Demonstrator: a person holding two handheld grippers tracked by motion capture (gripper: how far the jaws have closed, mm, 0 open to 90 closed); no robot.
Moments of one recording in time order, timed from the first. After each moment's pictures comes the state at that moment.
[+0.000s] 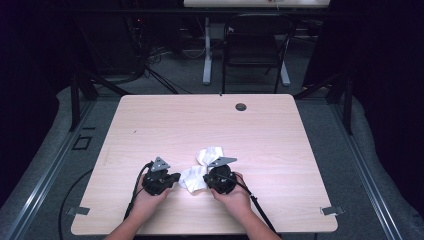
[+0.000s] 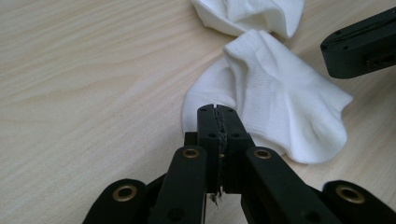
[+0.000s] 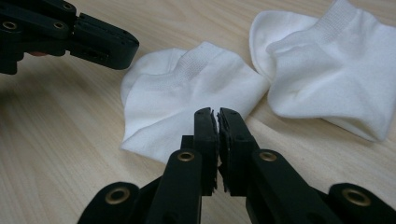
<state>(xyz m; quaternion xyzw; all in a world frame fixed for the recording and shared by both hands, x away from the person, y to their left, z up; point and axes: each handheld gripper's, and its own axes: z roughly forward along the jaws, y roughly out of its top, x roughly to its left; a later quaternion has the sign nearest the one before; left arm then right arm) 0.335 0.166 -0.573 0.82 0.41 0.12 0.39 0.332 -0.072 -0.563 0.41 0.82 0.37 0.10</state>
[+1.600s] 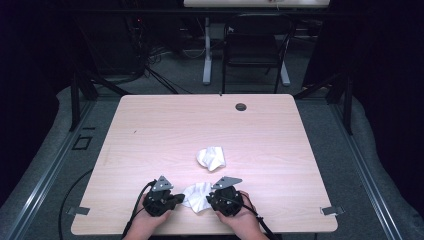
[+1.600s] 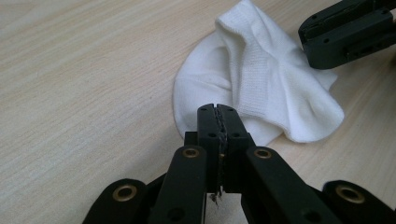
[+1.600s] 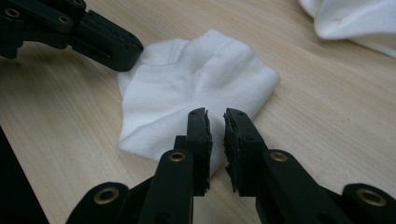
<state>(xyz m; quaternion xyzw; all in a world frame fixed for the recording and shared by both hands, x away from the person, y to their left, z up) 0.282 0.156 -0.580 0.84 0.39 0.06 0.38 0.274 -0.084 -0.568 0.38 0.84 0.36 0.10</state>
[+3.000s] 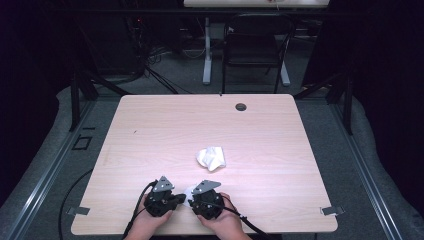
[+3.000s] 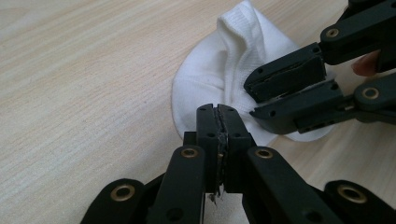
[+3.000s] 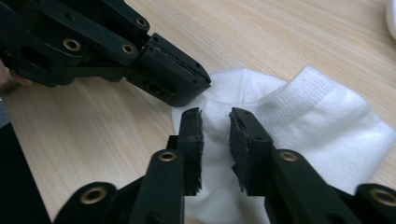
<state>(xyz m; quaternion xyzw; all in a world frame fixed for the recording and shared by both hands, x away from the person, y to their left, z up) 0.282 0.154 -0.581 0.84 0.38 0.07 0.39 0.271 -0.035 -0.577 0.35 0.86 0.37 0.09</state>
